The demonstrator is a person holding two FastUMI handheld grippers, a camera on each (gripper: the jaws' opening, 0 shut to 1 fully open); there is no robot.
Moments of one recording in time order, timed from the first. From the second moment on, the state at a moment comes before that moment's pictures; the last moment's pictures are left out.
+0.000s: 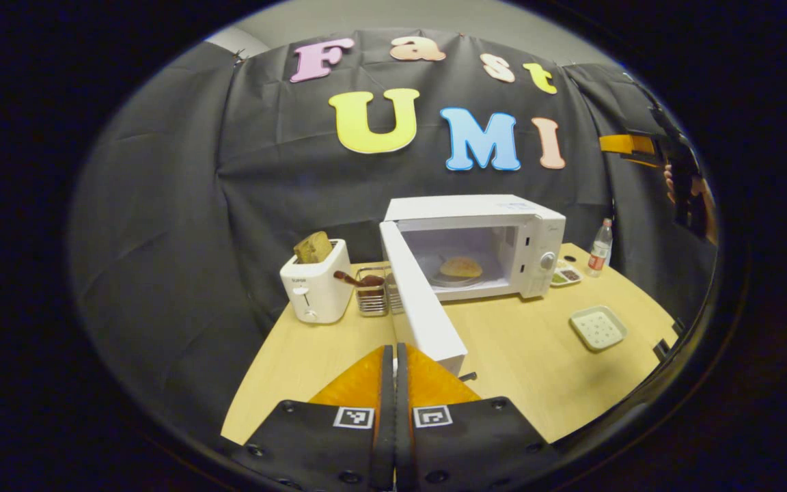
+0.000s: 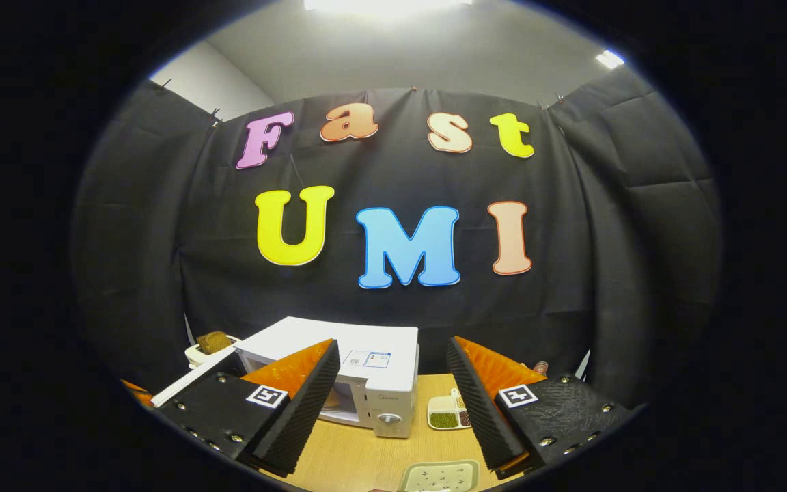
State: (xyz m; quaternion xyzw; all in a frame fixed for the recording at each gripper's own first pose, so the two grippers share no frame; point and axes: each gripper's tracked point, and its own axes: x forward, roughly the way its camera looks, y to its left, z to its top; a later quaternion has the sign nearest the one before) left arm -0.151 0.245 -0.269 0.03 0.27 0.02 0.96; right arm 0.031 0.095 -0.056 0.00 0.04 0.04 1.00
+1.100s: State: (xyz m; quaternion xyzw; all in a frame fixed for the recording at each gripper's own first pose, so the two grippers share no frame) left arm -0.069 0.066 -0.284 0.02 0.29 -0.13 0.95; right arm 0.032 0.015 -0.050 0.00 0.03 0.01 1.00
